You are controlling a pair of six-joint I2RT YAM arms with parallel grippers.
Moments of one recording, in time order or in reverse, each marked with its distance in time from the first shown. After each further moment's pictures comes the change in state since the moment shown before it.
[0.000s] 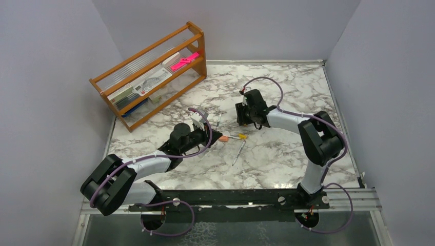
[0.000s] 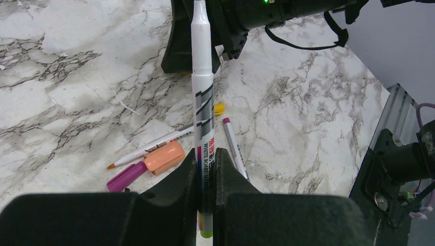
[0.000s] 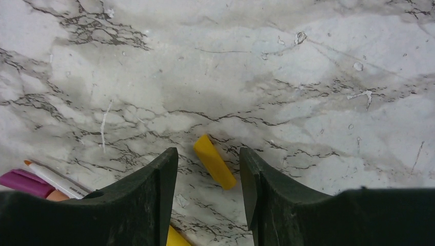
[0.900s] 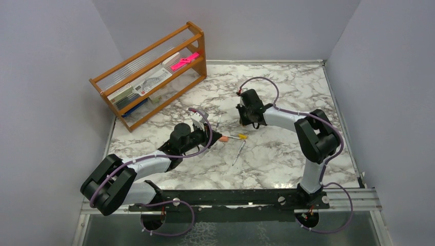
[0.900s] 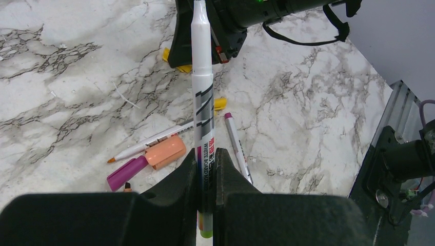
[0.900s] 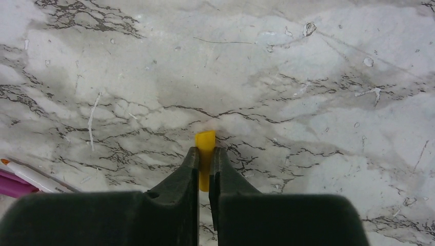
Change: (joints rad) left arm 0.000 0.000 0.000 -0.022 0.000 -0.001; right arm 0.021 0.054 0.060 -0.105 0.034 -0.040
